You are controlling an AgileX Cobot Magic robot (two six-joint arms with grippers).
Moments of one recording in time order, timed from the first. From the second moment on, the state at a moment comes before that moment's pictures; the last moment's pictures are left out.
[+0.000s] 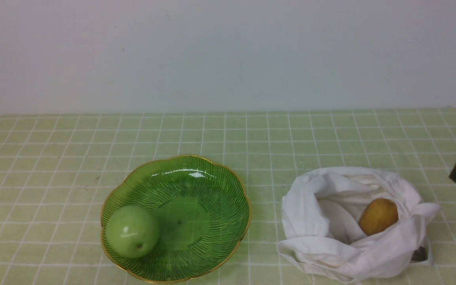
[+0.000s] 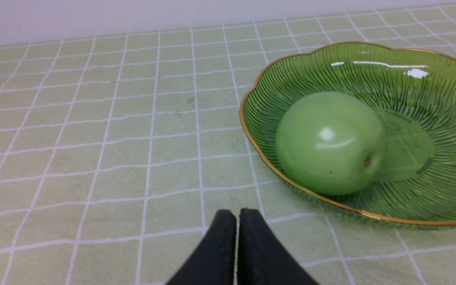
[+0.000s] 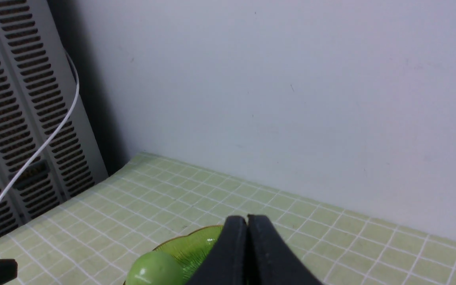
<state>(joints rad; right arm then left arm) 0.71 0.47 -0.52 -0.29 0.24 0.41 -0.09 -0.01 0.03 -0.05 0.38 0.08</state>
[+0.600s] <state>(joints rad) 0.71 0.45 -0.52 0.10 0.14 -0.12 -0.09 -0.01 0.03 -0.05 0.38 0.08</state>
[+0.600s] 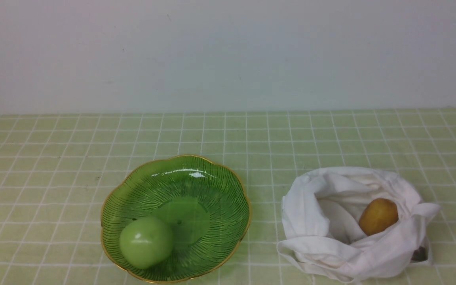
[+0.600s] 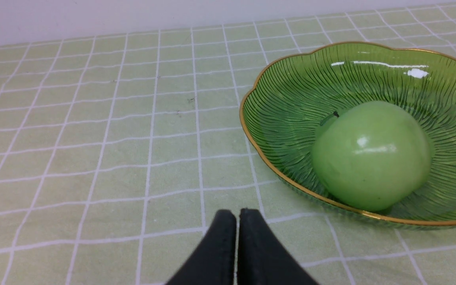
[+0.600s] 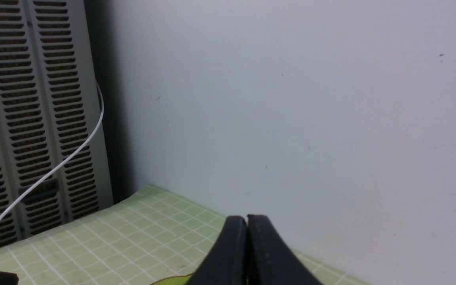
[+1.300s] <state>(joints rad) 0.05 0.00 0.02 0.11 0.26 -0.20 -0.09 -0.01 0.03 -0.05 0.38 0.08</state>
